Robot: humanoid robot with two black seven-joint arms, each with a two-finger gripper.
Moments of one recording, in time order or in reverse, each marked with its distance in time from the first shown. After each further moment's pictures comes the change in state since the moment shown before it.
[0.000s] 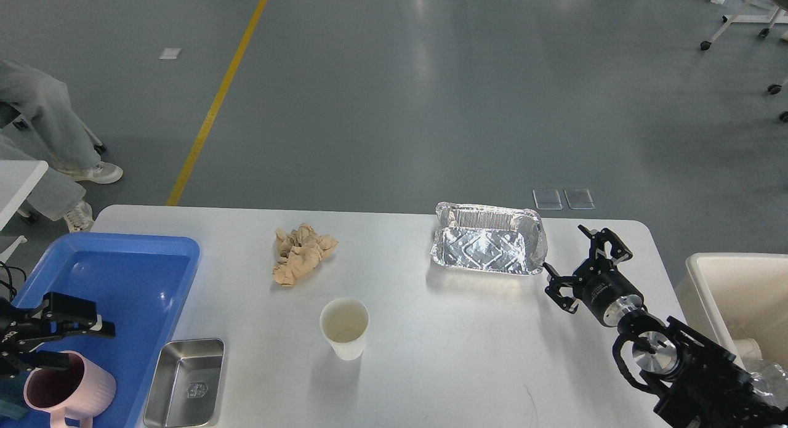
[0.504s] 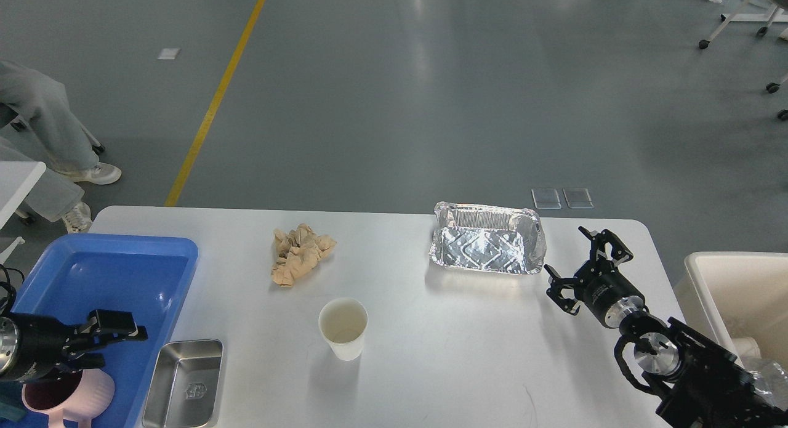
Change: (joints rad) left arm 0.139 -0.133 0.006 0.003 0.055 0.344 -0.007; right arm -0.003 -0.004 0.000 -0.002 -0.017 0.000 0.000
